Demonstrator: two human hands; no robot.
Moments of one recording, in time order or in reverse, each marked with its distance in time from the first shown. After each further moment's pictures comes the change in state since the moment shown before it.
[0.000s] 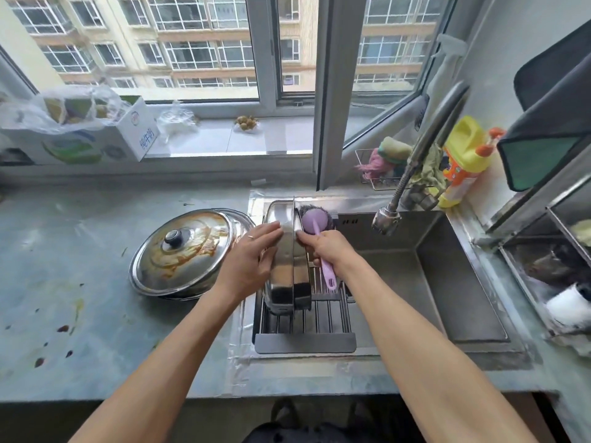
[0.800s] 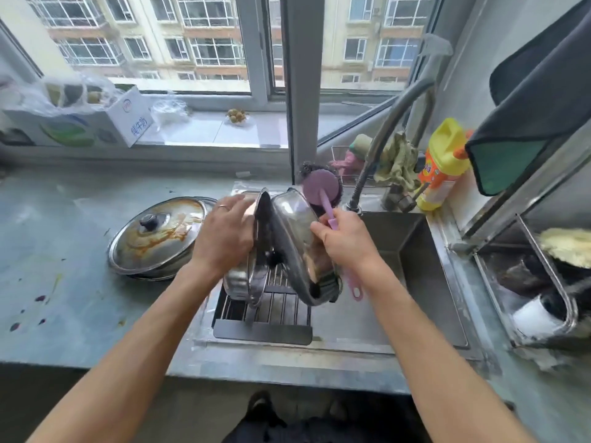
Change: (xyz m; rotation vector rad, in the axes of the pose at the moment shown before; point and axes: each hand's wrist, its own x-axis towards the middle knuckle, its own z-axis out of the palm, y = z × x) left_hand 0.018 0.085 0.017 0.226 0.135 -0.199; right_hand -0.079 -0.021 -0.111 -0.364 0.065 -0.442
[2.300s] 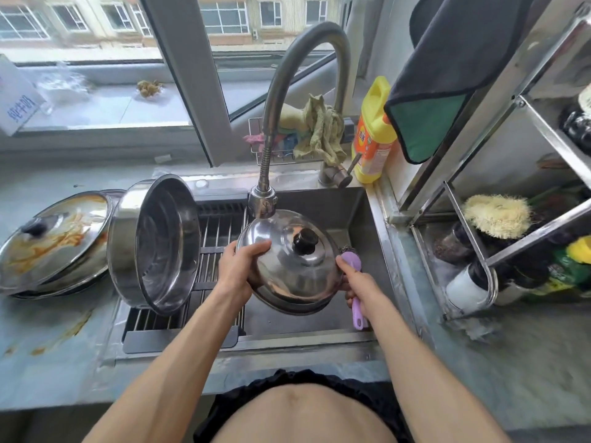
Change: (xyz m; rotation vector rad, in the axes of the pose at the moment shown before) left_hand -0.003 0.075 0.206 -1.240 -0.200 -0.917; right_hand 0.010 0.271 -0.077 0.518 0.107 0.854
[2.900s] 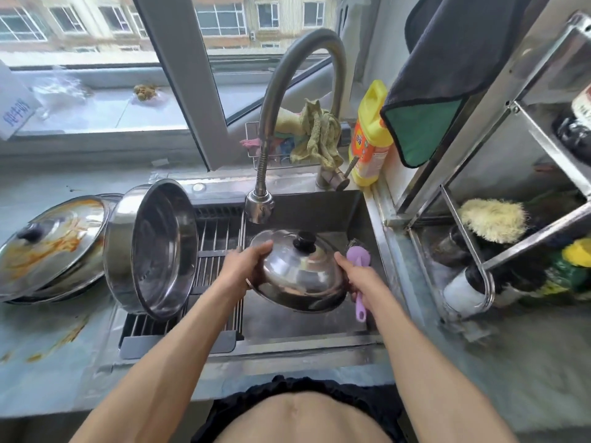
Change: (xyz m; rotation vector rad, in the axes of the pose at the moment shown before) left_hand 0.008 0.009 0.012 0.263 0.025 -0.046; right_hand 0.001 -0.021 -0.003 -0.121 0.084 -0.068
